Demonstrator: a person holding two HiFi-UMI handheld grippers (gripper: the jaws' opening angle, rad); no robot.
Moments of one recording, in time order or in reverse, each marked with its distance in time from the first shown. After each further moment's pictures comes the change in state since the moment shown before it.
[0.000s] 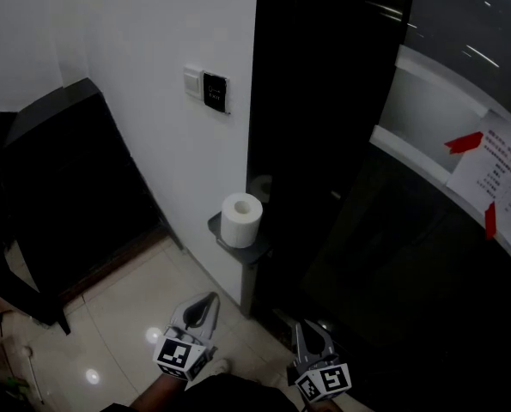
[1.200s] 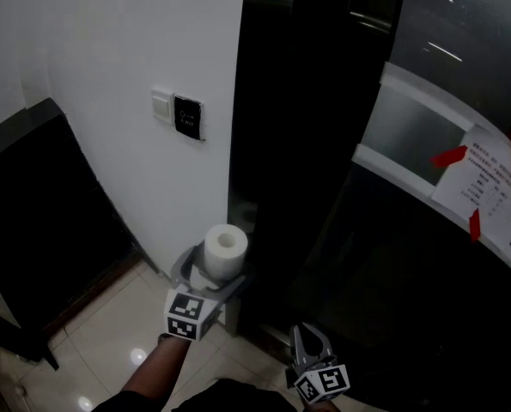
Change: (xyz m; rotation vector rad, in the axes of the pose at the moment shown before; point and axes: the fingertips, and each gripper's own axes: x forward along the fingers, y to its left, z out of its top) left arm 0.158 0.043 0.029 0.109 0.101 -0.143; right arm 0.041 -0.023 0.014 -0.047 -0.018 -0.146
